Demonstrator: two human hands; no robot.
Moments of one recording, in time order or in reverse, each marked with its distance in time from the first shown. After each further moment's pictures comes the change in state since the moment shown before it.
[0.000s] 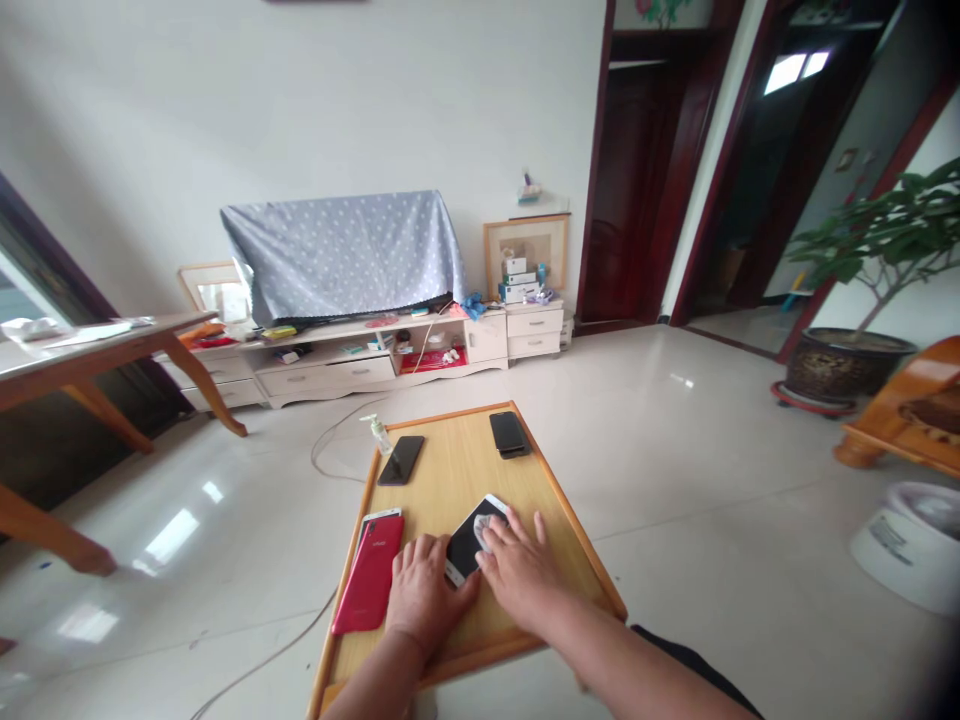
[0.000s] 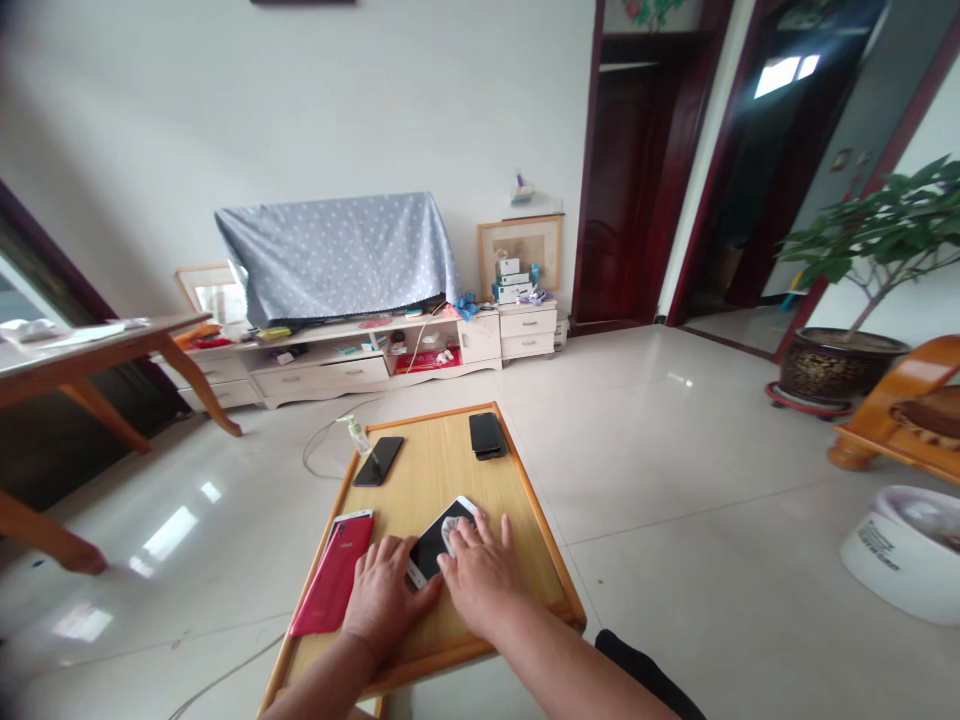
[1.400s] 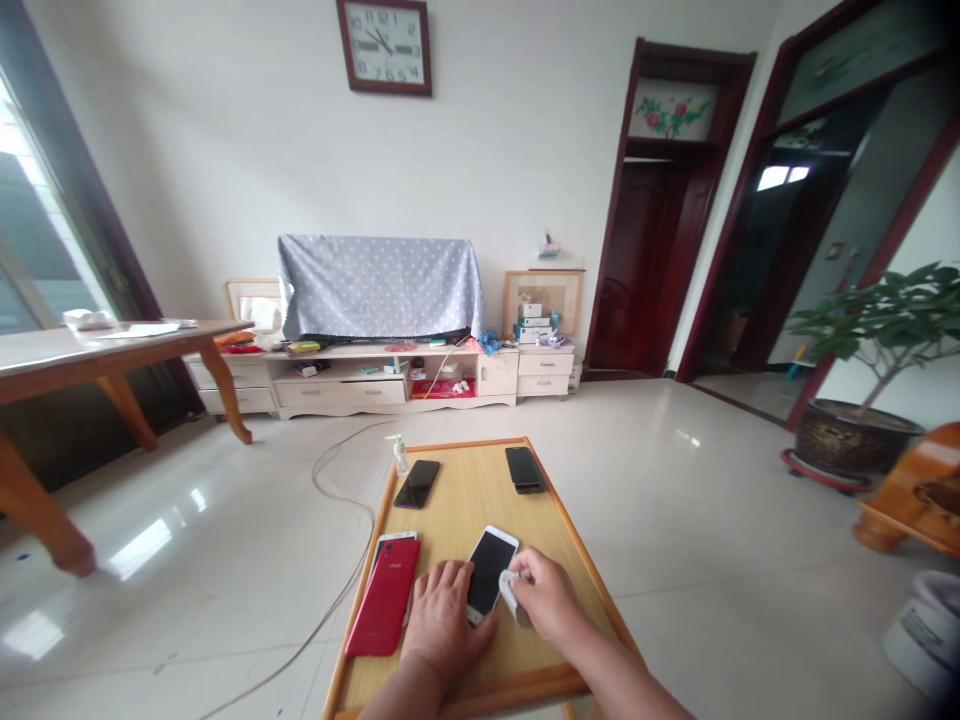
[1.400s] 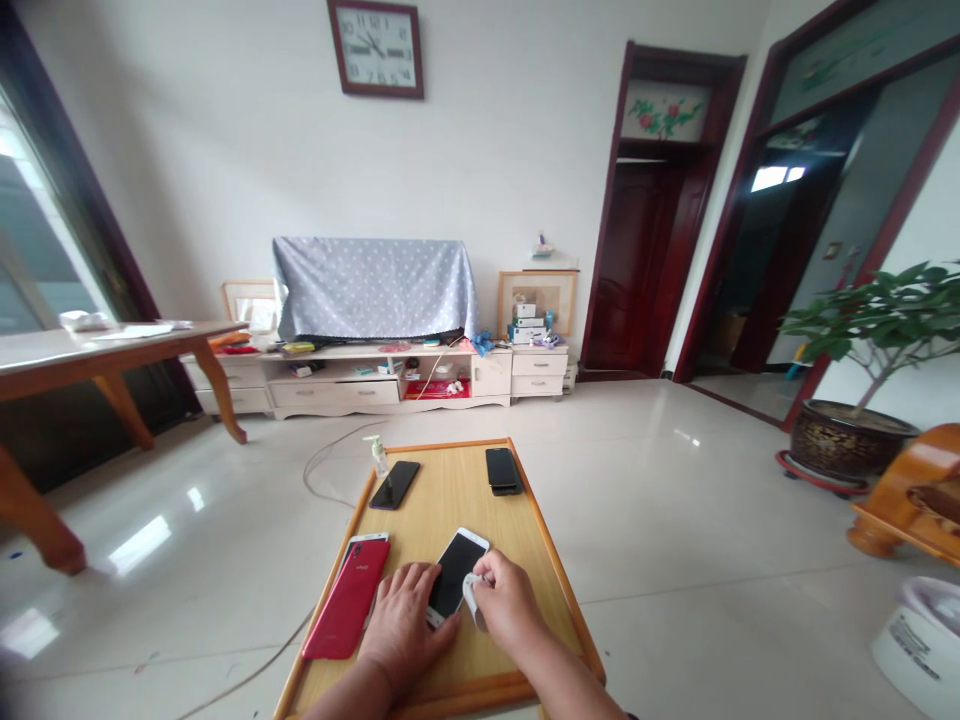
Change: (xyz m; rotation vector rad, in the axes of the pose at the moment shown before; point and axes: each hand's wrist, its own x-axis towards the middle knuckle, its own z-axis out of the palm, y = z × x) left_hand -0.017 -0.020 -0.011 -0.147 0.010 0.101; right_hand 0.013 -0.007 0.017 0.577 0.179 0.175
